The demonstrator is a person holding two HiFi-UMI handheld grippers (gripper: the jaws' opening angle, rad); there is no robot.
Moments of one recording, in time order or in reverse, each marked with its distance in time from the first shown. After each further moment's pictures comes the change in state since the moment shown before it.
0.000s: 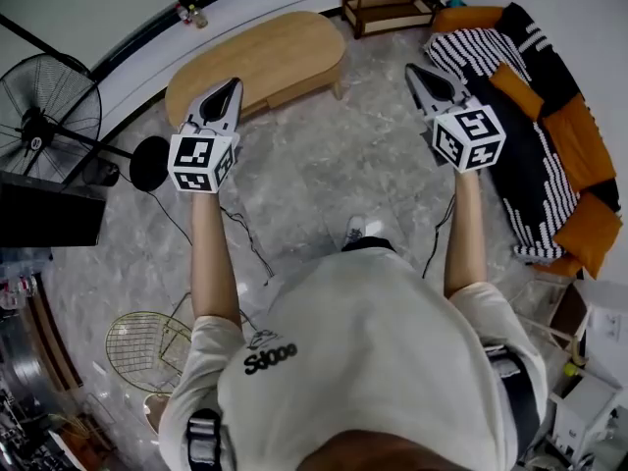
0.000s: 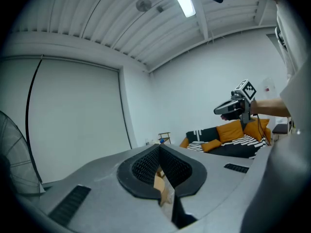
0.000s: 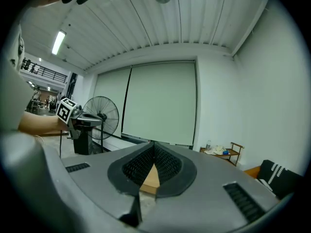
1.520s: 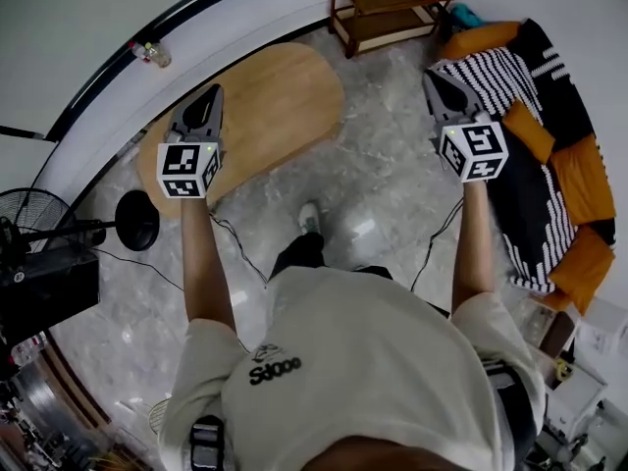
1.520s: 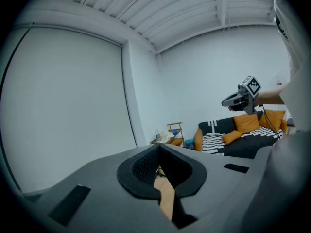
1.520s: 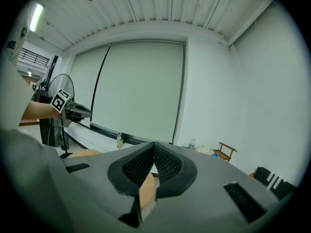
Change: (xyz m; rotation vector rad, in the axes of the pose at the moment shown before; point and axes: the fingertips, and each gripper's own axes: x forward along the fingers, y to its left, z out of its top) left arm 0.376 0.261 -0.111 -0.023 0.086 -0.048; right arm 0.349 -0.254 -0.055 -0.038 0.106 -0.190
